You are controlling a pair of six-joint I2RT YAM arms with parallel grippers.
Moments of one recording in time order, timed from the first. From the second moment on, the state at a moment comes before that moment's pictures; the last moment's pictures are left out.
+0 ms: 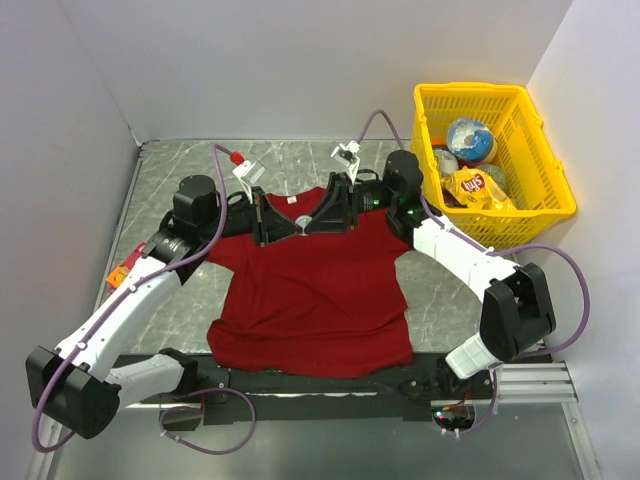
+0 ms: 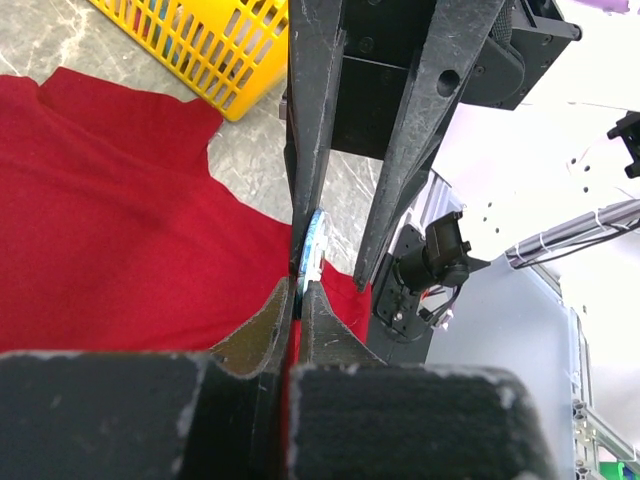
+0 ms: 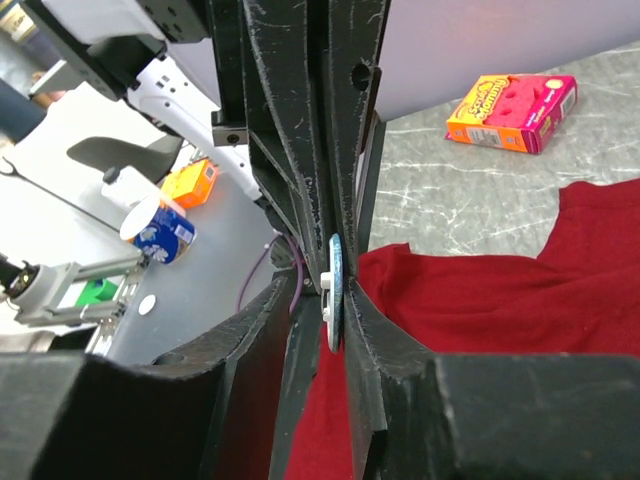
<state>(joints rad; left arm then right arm) -0.45 1.11 1.02 -0.10 0.76 -0.43 0.49 1.51 1.16 0.43 -1.27 0.55</state>
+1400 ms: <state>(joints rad) -0.44 1.16 1.09 -0.22 0.81 -0.36 0.51 1.54 1.35 -0.16 -1.25 0.09</state>
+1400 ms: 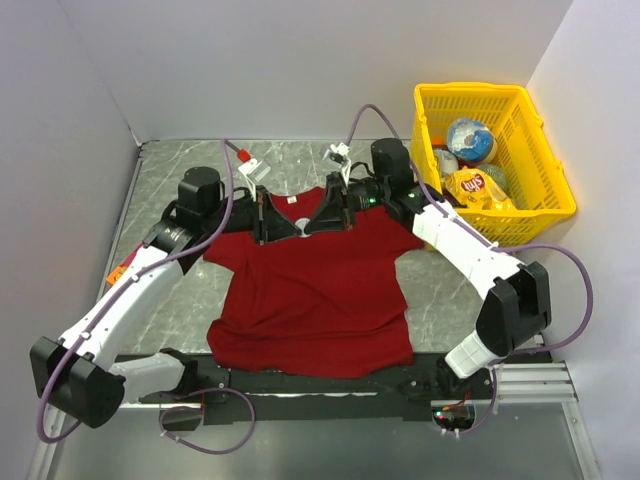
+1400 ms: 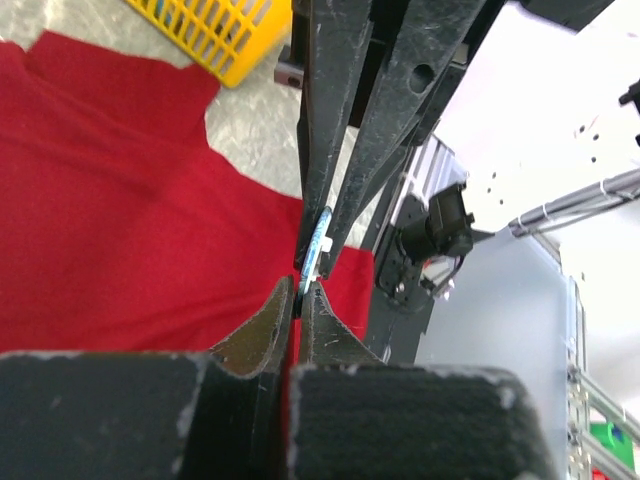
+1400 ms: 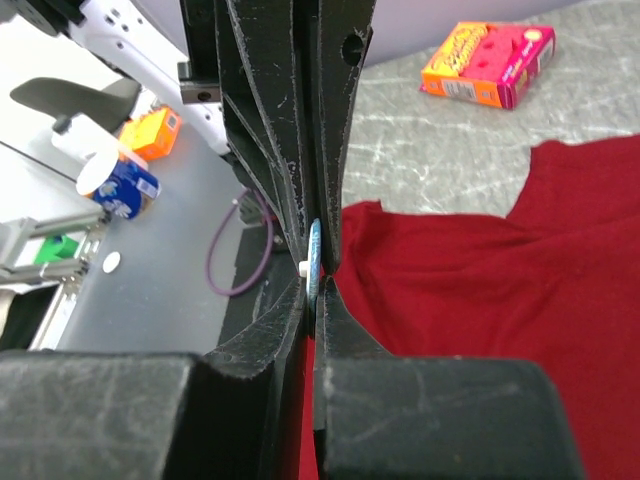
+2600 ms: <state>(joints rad) -0.44 1.07 1.11 -0.20 0.62 -0.37 0.64 1.35 1.30 -0.37 -0.78 -0.10</state>
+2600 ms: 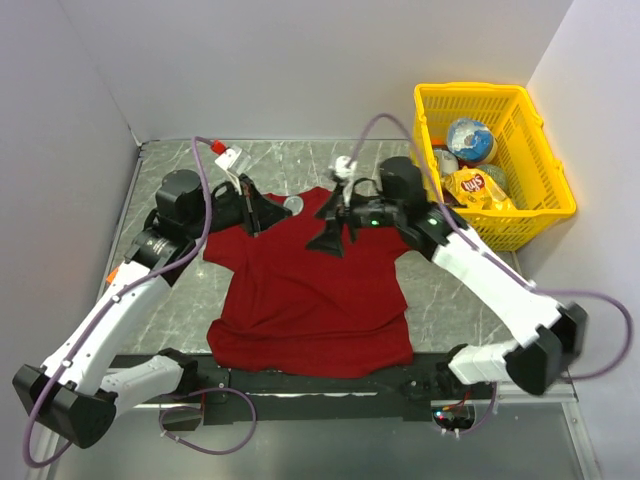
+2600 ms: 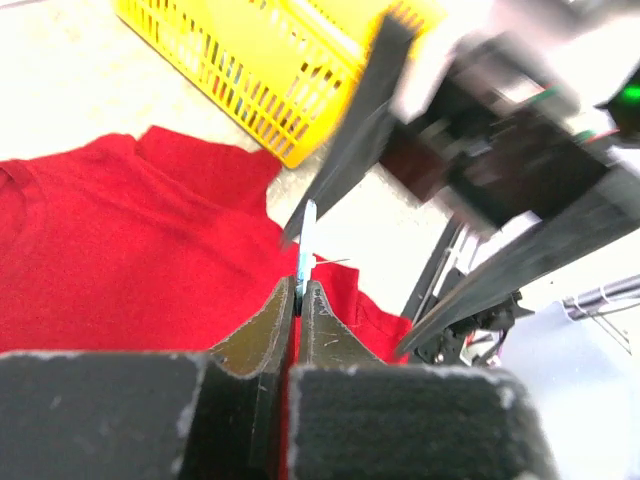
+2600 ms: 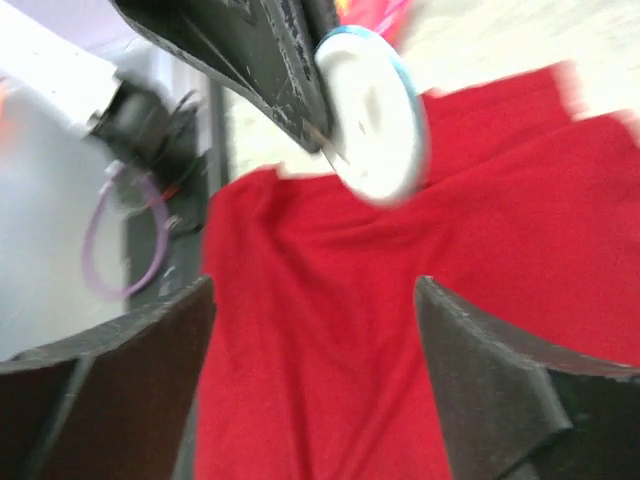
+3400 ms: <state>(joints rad) -0.45 1.07 1.08 -0.24 0.24 -0.44 0.70 1.29 1.21 -0.17 -0.30 0.02</state>
